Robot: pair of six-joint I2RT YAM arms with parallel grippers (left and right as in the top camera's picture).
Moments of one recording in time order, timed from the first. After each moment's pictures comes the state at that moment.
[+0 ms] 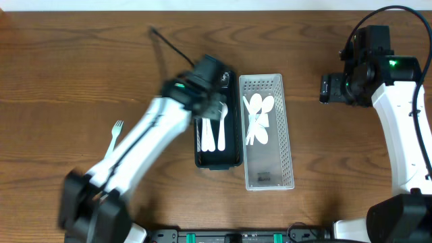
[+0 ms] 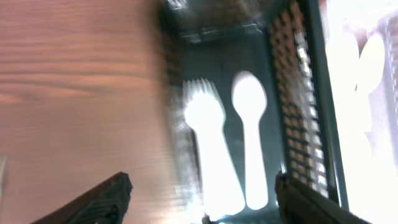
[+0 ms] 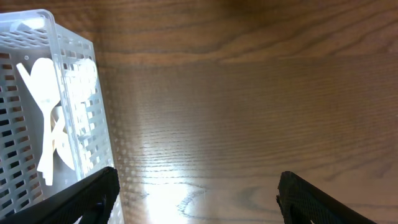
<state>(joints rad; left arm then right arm) -0.46 1.60 1.39 -0.92 -0.10 -0.33 -0.01 1.61 1.52 -1.17 0.05 0.10</state>
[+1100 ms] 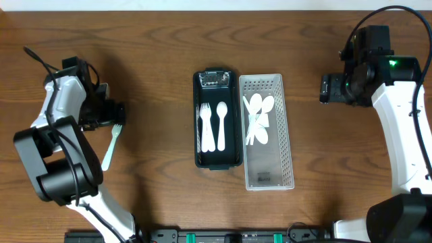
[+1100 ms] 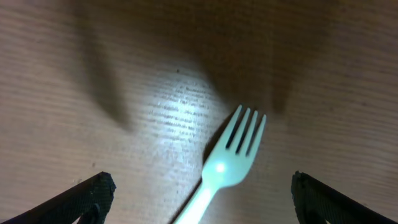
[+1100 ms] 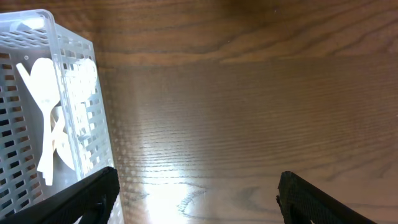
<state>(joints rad) 0.32 1.98 1.38 -1.01 0.01 0.15 -0.01 1.61 1.52 -1.17 0.05 0.10</state>
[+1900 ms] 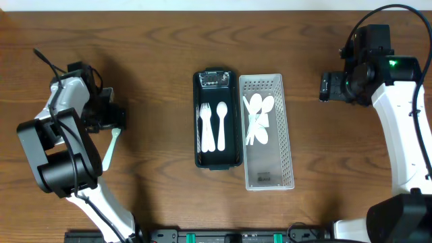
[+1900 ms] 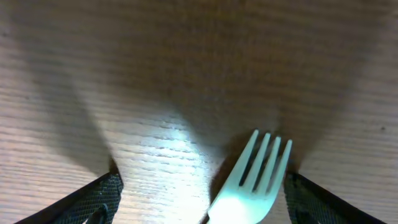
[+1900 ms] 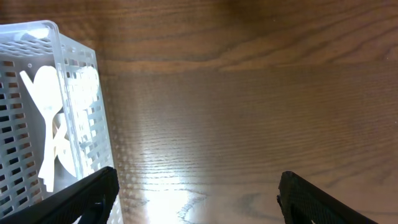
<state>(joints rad) 0.32 2.04 1.35 -0.95 -0.01 0.20 -0.01 1.61 1.52 -1.15 0.05 0.10</state>
